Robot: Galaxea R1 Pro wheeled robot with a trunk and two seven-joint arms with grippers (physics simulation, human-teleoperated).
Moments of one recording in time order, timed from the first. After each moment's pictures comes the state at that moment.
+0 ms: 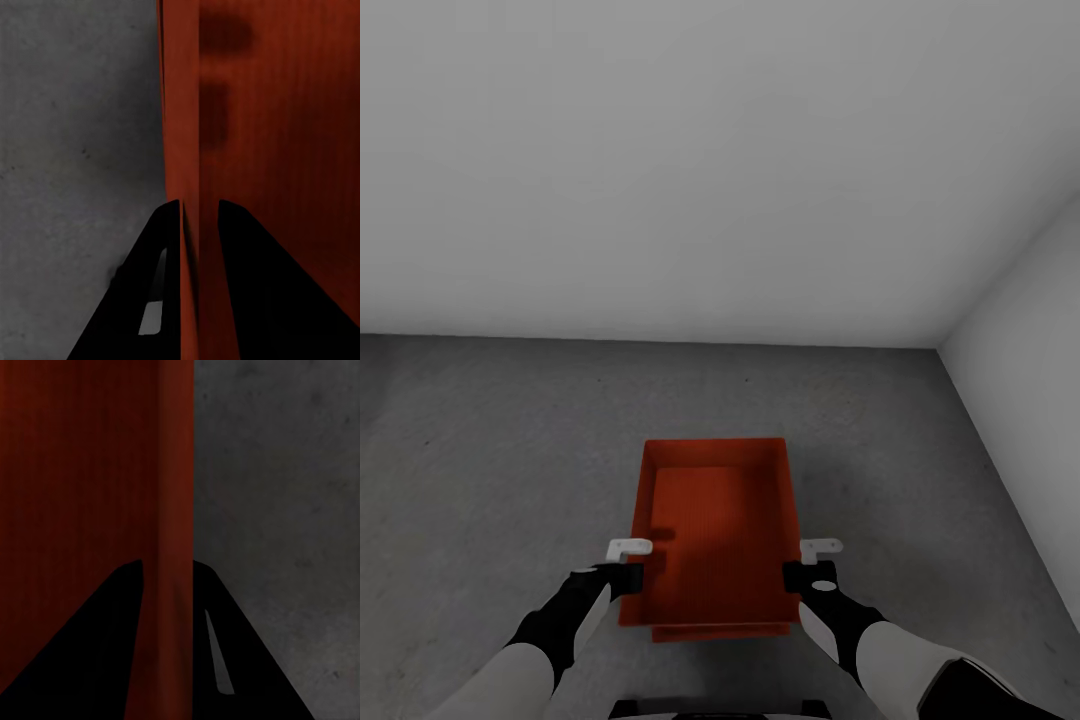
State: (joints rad) left arm -0.62 -0.05 -0.01 -0.49 0.03 0.33 -0.02; right arm -0.75 0.10 0.64 -0.13 -0.56 -0.07 -0.27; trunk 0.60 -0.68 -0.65
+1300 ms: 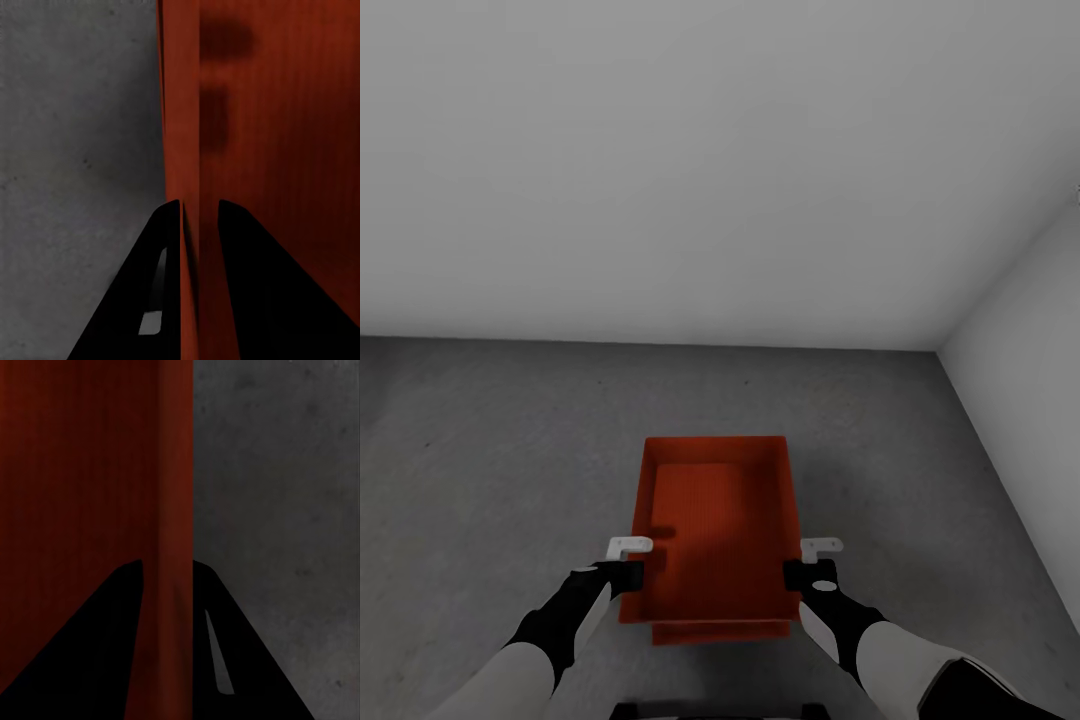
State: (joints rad) left arm -0.62 -0.05 -0.01 -0.50 0.03 0.32 -0.02; right arm -0.75 0.10 0.64 -0.13 -0.56 -0.09 -0.27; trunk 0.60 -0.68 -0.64
